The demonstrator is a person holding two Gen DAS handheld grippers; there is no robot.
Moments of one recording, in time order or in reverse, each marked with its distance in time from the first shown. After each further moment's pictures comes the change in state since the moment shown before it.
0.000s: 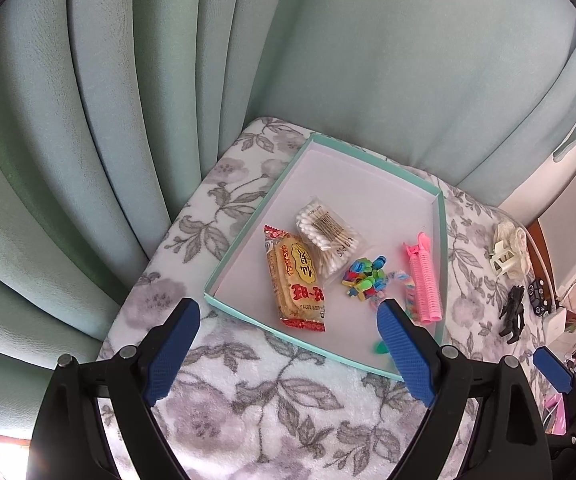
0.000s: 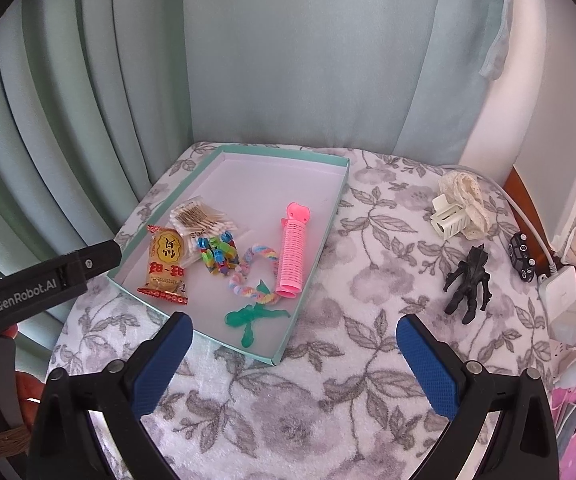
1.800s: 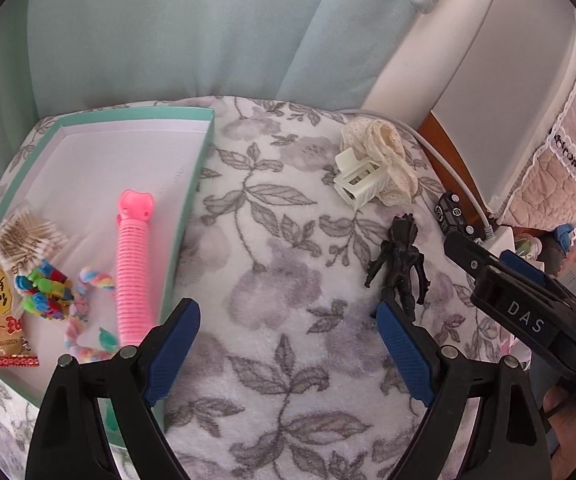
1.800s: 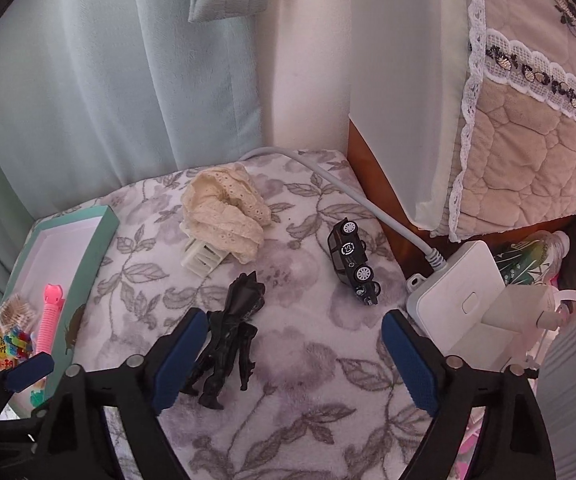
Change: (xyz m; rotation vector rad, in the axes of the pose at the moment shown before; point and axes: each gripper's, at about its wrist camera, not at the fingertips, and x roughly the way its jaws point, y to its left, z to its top) left arm 0.093 -0.229 -0.037 0.309 0.149 -0.269; right arm 0.054 -0.233 0.016 0.304 -0.018 -0.236
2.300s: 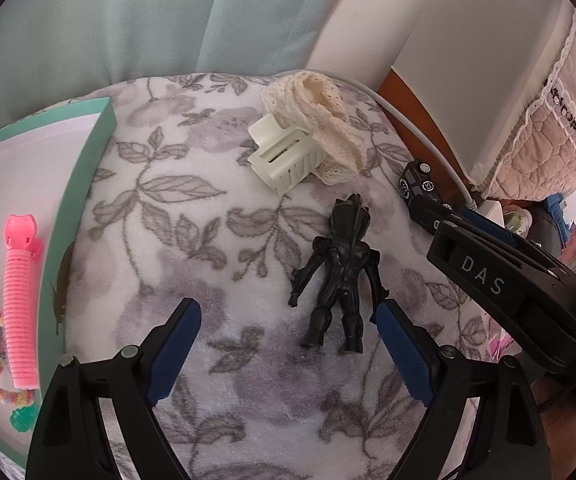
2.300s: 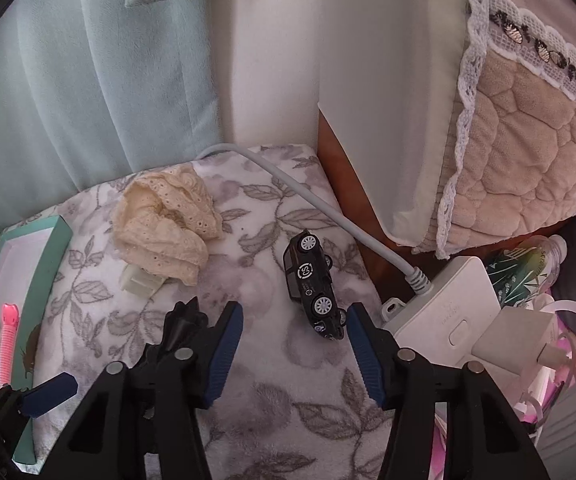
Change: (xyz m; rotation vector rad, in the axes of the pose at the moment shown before) left arm 0.052 -0.053 0.015 0.082 0.089 -0.077; right arm 0.037 -0.023 0.016 0.015 0.037 -0.078
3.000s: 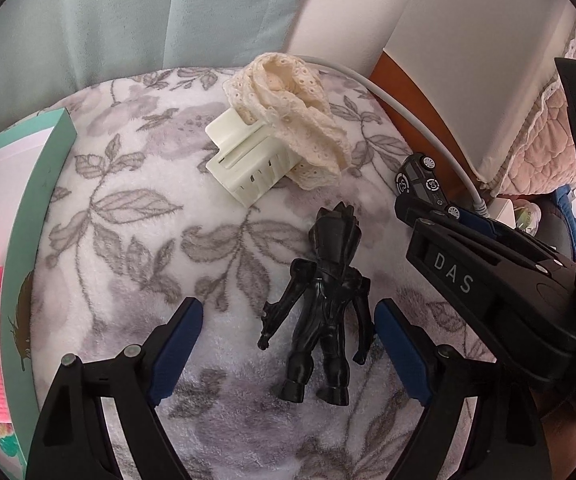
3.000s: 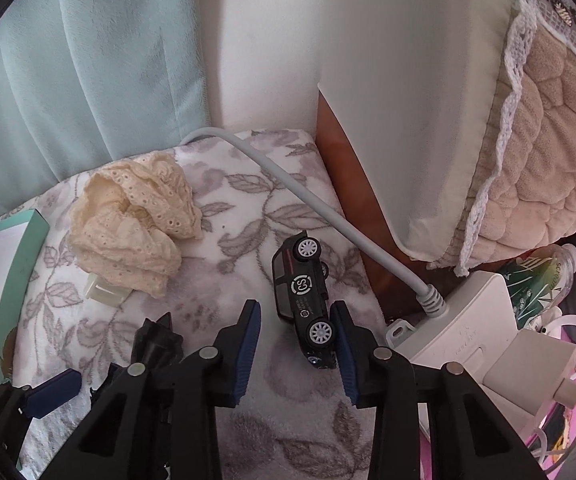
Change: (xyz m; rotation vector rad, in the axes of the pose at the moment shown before) left arm 0.030 -0.016 0.016 0.029 0.022 0.012; right arm 0.029 -0.006 0.009 -0.026 0.044 -0.006
